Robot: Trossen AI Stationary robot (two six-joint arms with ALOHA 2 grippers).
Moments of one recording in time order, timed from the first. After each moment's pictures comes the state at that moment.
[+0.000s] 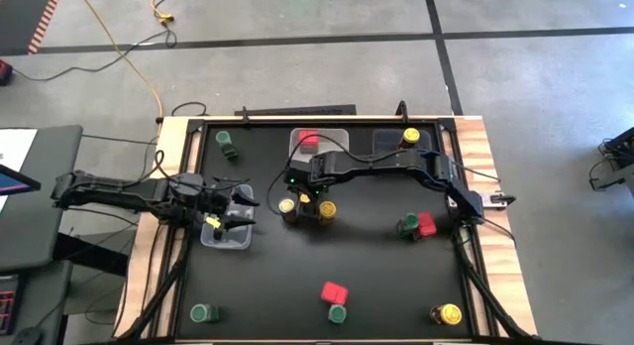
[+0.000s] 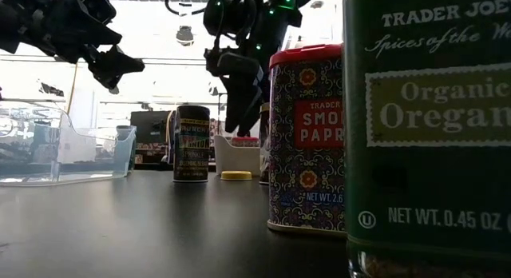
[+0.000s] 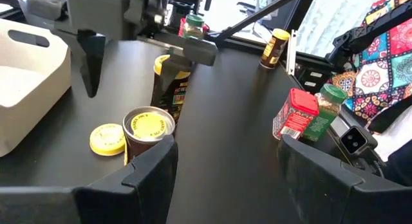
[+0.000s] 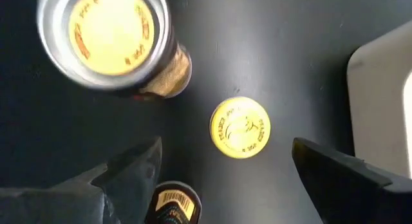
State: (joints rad) left arm -0.03 0.49 0.29 -0.01 0.09 -0.22; right arm -0.08 2.20 1.93 -0.92 0.02 0.07
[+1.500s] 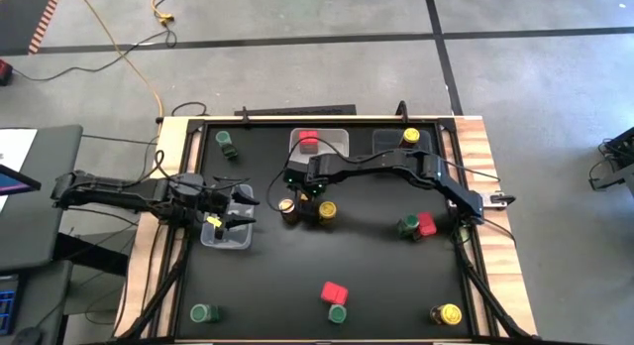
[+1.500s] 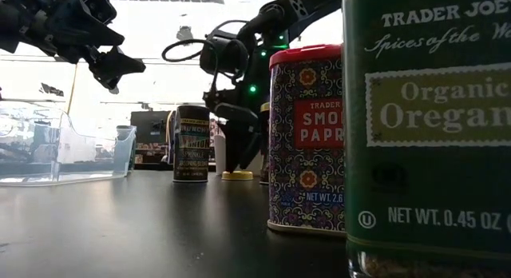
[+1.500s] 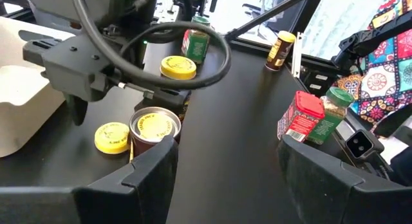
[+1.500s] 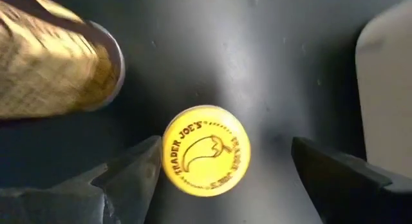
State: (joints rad) left arm -0.03 0.49 0.29 -0.01 0.06 -0.23; right arm -0.13 2.30 1.88 -0.83 0.06 0.07
